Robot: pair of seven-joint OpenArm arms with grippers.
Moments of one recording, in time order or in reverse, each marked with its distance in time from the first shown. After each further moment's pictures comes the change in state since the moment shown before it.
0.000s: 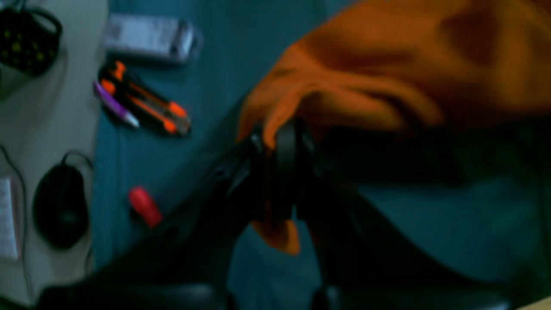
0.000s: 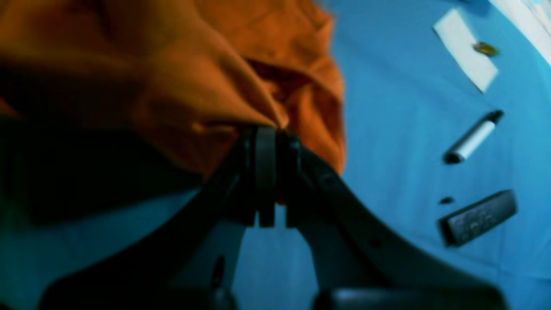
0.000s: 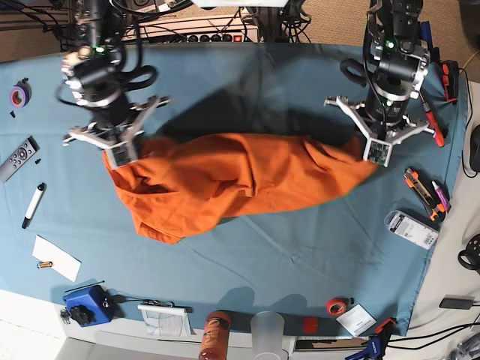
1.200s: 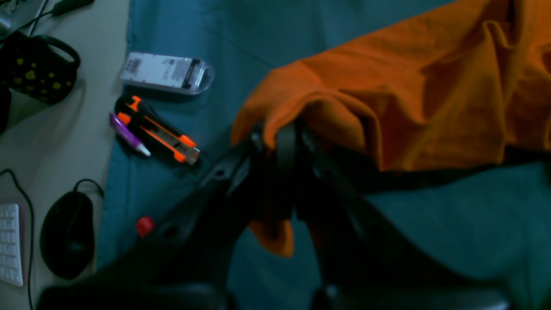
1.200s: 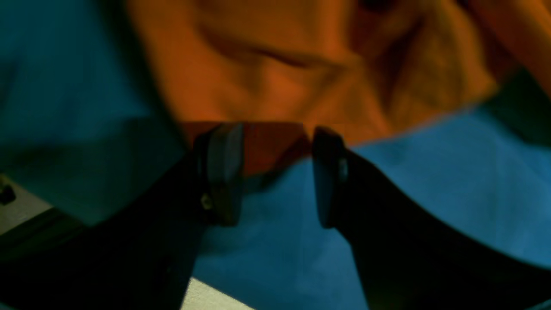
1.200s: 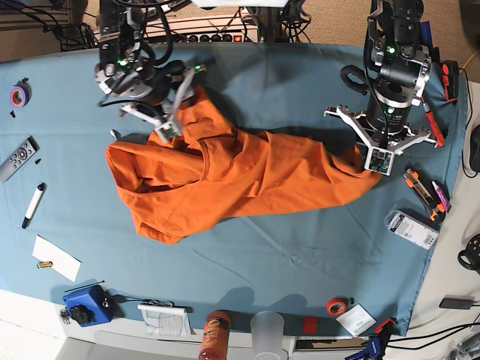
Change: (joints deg) left arm -3.3 0.0 0.0 -0.5 -1.4 0.0 -3.3; right arm -1.1 -2.7 -11.5 -17.9 9.3 2.5 -7.5
